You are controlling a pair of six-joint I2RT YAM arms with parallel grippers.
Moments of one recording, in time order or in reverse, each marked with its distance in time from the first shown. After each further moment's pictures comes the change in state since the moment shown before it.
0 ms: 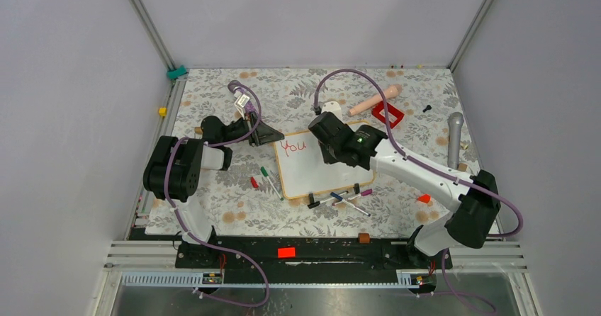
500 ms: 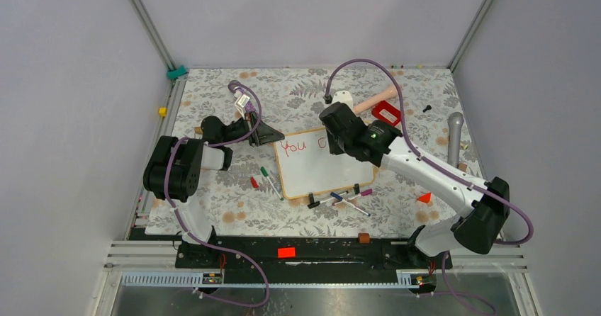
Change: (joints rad) left arm 0.000 0.000 0.000 0.006 0.002 -0.001; right arm -0.045 -0.058 0.027 0.015 0.013 -0.010
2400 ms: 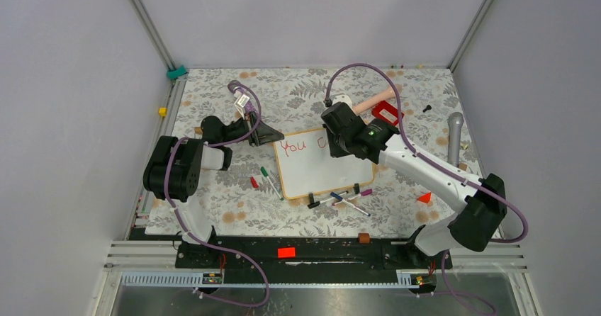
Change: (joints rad) left arm 0.000 0.000 0.000 -0.007 -0.001 0.000; right arm -0.053 0.026 -0.023 -0.010 -0.106 -0.002
